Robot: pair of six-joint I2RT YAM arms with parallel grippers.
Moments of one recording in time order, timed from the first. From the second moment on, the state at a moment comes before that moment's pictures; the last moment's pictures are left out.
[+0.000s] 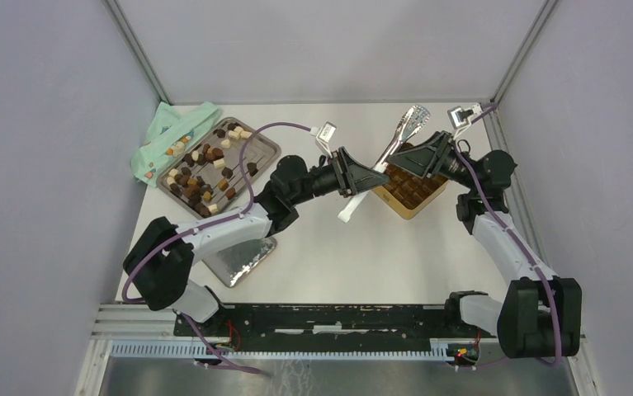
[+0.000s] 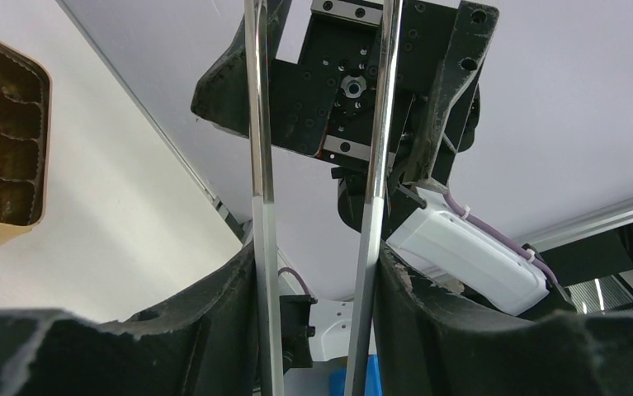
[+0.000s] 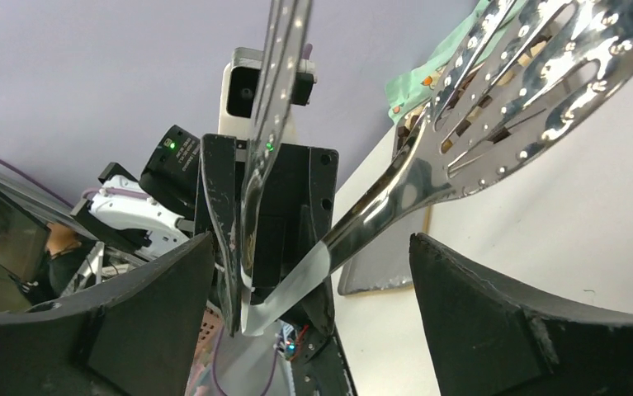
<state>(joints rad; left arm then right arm) -0.83 1.51 0.96 0.69 0.40 -1.11 0.03 1.18 0.70 0.81 -1.02 1.17</state>
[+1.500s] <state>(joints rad) -0.40 1.28 1.02 -0.10 0.42 -0.96 -0.18 1.05 0.62 0.32 -1.19 0.41</state>
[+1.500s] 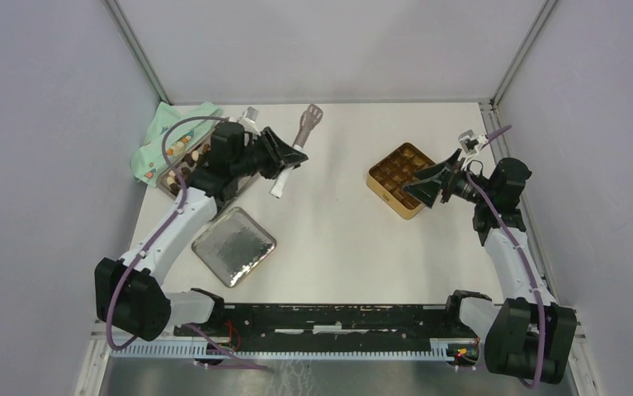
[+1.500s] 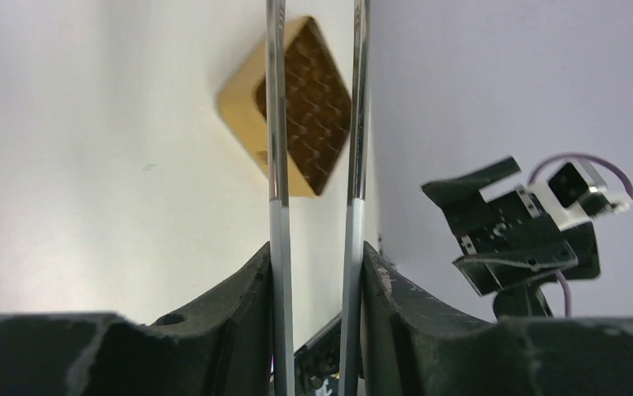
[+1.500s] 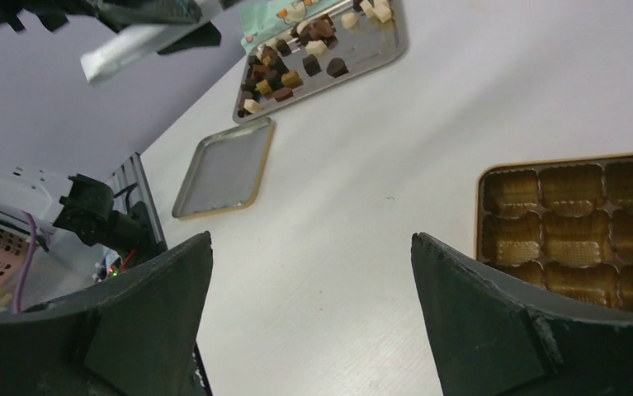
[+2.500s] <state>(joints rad) -0.13 1.60 1.48 -1.09 0.03 -0.29 -0.19 1.04 0.62 0.01 -1.12 -0.02</state>
